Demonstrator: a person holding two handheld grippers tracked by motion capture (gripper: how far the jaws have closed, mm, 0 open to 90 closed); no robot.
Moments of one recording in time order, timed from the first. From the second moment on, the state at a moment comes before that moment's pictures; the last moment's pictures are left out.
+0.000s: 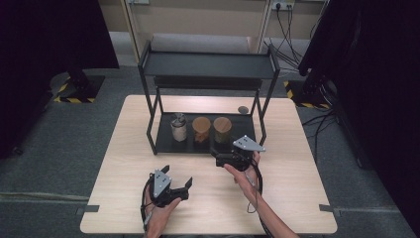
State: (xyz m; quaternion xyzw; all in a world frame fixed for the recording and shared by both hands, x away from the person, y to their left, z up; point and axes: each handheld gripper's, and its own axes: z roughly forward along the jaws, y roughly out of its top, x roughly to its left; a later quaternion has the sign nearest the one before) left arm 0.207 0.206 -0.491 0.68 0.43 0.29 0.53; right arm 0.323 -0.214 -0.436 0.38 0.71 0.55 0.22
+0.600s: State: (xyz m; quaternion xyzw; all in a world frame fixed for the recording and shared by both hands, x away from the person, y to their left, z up) left arm 0.207 0.206 -0.491 0.67 0.43 0.29 0.53; right arm 0.310 -0.216 -0.438 0.36 0.72 0.56 0.21
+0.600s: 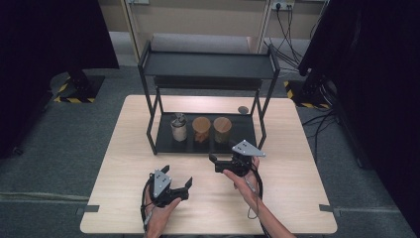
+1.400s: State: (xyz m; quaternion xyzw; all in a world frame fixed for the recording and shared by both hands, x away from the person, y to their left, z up) left arm 0.207 0.206 -0.492 0.67 0.43 0.29 0.53; right arm 0.297 -0.224 -0.441 0.36 0.72 0.56 0.20
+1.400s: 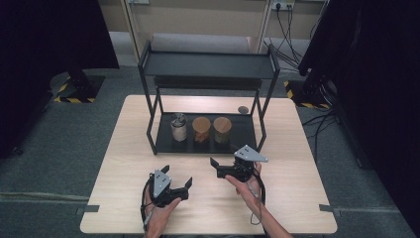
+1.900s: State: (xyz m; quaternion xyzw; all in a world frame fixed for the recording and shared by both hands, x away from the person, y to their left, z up) left arm 0.207 0.206 -0.492 0.67 0.43 0.29 0.53; right arm 0.289 -0.229 -0.443 0.36 0.72 0.56 0.20
